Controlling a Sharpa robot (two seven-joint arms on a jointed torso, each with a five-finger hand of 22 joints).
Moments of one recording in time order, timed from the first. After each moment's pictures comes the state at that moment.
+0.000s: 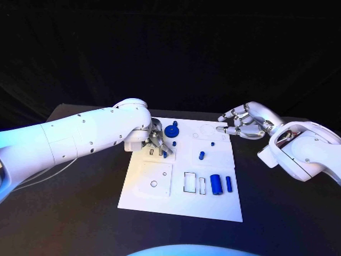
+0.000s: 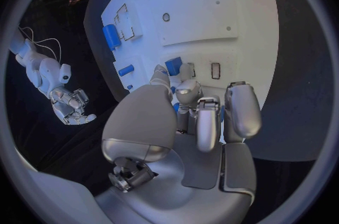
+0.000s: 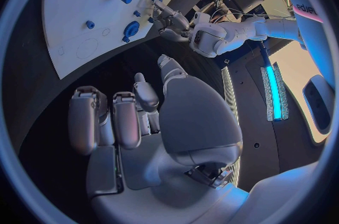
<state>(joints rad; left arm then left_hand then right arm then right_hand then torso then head) 1.29 -0.57 -0.05 1.28 -1.04 0.31 -0.69 1.23 0.04 -0.14 0.27 0.05 0.99 0.05 0.53 0.53 1.30 -0.02 1.10 1.03 1.47 -0.07 1.56 1.31 0.09 1.41 0.02 1.37 1.19 1.28 -0.96 -0.12 1.69 -0.97 -0.46 -0.03 1.32 -0.09 0.04 0.18 0.35 0.94 0.15 0.12 0.21 1.26 0.06 1.20 1.20 1.46 0.00 1.42 1.31 0.05 1.44 0.10 1.37 1.31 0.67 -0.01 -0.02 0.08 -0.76</state>
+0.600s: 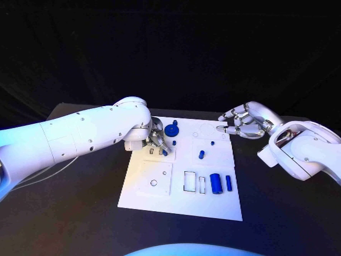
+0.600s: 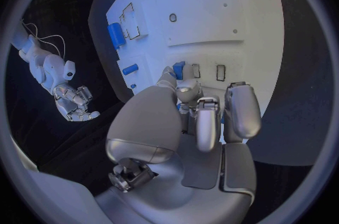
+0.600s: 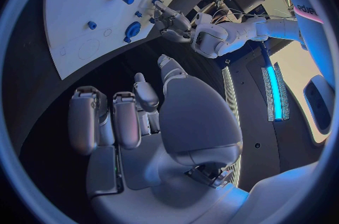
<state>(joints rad) 1.30 -0.57 -0.05 1.29 -1.01 0.31 -0.68 1.39 0.09 0.02 0.20 0.05 0.97 0.04 0.51 0.54 1.30 -0.03 1.08 1.02 1.47 -0.08 1.56 1.31 0.09 1.41 0.02 1.38 1.20 1.28 -0.96 -0.12 1.68 -0.97 -0.46 -0.03 1.32 -0.09 0.04 0.18 0.35 0.94 0.15 0.12 0.21 1.26 0.06 1.20 1.20 1.46 0.00 1.42 1.31 0.05 1.44 0.10 1.37 1.31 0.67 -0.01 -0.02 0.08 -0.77</state>
